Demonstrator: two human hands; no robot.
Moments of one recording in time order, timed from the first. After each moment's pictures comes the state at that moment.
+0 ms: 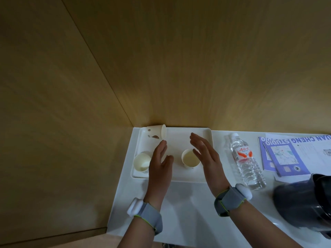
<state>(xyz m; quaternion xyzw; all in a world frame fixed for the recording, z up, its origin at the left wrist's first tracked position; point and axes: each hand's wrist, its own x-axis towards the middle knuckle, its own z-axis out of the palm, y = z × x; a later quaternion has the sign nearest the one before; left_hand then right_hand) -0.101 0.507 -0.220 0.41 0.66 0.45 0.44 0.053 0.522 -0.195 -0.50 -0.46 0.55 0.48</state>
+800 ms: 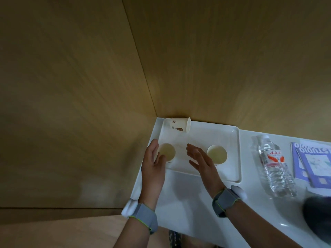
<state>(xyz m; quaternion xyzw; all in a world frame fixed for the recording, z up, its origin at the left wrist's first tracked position) -0.186 0.472 -0.235 0.32 0.67 0.56 0.37 -0.024 0.511 -0.246 -0.49 -0.43 0.65 0.39</state>
